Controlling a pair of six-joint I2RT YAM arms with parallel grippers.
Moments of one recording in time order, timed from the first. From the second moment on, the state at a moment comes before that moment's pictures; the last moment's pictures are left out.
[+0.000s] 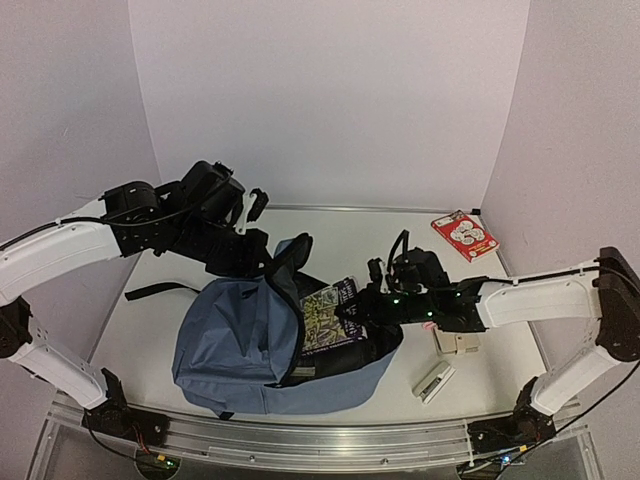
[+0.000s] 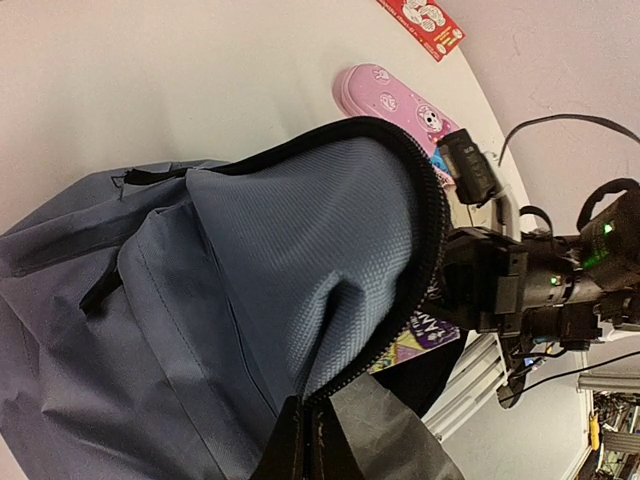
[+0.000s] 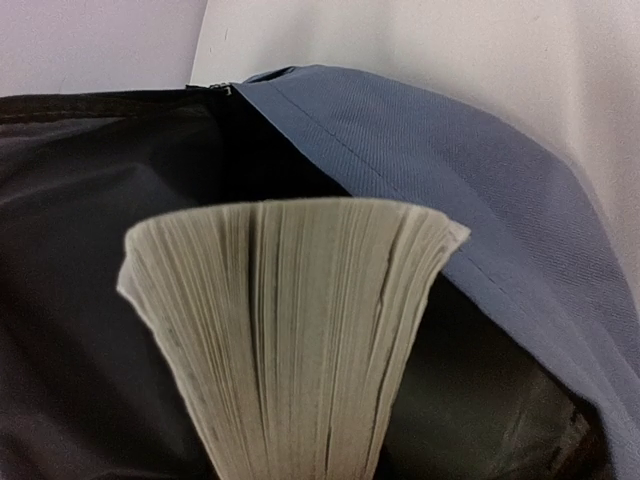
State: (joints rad) left arm -1.01 1.37 1.40 -0.81 -0.03 -0.69; right arm 0.91 1.49 0.79 0.11 -0.21 1.06
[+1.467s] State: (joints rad) left arm -1.01 1.34 1.35 -0.76 -0.03 -0.68; right arm 1.05 1.84 1.01 0.08 0.06 0.95
